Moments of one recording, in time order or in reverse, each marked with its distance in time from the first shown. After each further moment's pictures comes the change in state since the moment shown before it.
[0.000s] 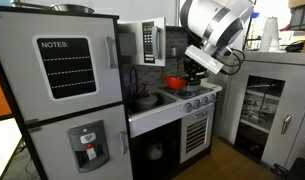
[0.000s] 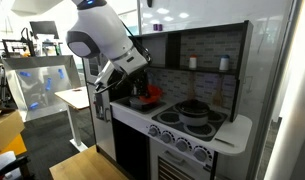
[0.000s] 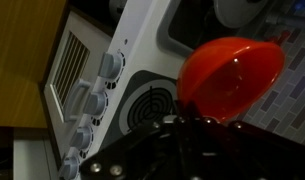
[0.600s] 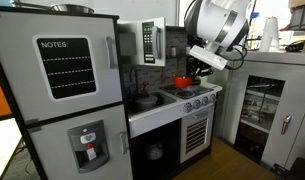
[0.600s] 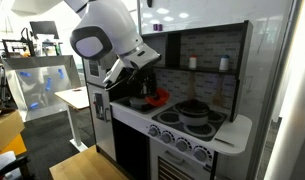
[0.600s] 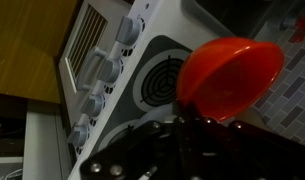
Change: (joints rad) arm -0.095 0.021 0.007 0.010 -0.389 0.003 0.246
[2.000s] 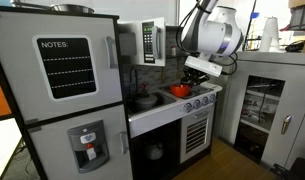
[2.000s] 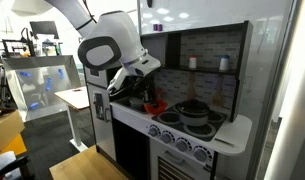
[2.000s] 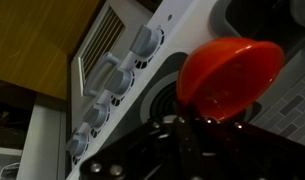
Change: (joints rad) arm -0.031 0.097 0.031 0.030 -0.290 -0.001 0.179
